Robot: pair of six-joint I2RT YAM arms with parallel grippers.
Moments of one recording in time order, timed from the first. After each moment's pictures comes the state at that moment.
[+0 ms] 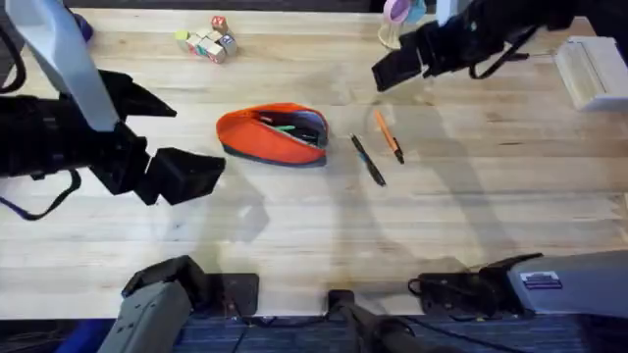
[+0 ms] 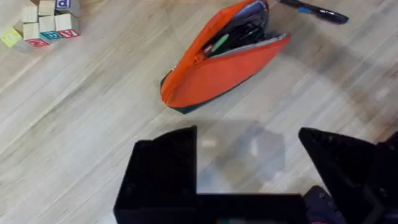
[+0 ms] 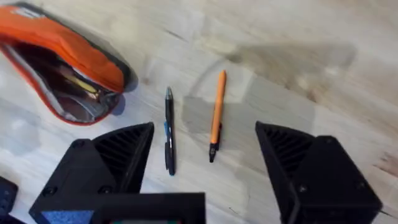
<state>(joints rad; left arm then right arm) 0.36 0.91 1.13 -1.37 0.61 0.96 0.25 1.57 1.44 -1.01 -0.18 -0.11</state>
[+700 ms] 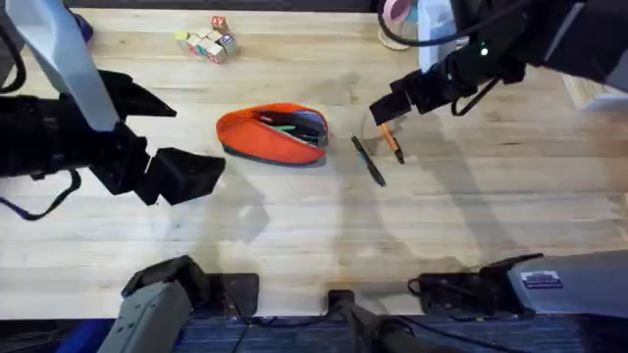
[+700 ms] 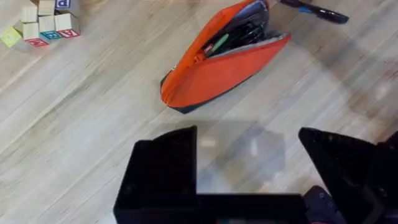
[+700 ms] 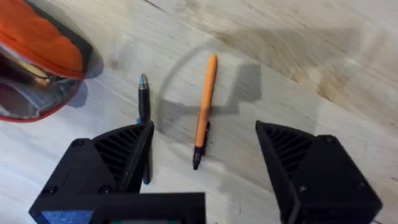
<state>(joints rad) 0.36 0.91 1.13 -1.37 0.61 0.96 0.23 1.57 1.17 -0.79 -0.16 -0.18</state>
